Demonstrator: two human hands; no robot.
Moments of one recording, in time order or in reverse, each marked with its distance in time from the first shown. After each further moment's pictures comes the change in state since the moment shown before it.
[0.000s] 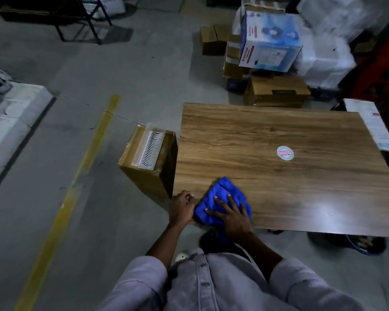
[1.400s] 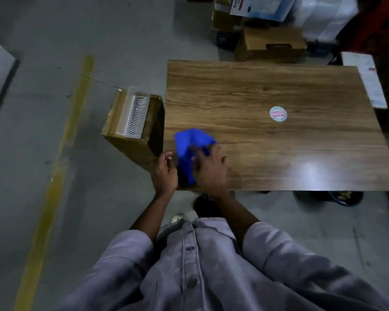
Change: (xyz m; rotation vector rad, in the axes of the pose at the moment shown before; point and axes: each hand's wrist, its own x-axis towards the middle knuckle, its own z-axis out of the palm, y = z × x) left_hand -0.010 0.003 -0.017 -0.064 0.298 0.148; right_hand 0.029 -0.064 -0.048 0.233 0.521 0.244
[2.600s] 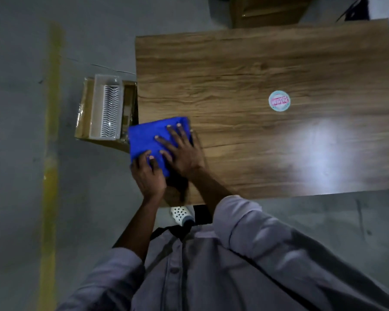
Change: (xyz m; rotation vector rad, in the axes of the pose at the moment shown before) left_hand 0.063 -0.011 0.077 0.178 0.118 -0.058; right_hand 0.119 0.036 0.074 -0.076 -0.069 -0.221
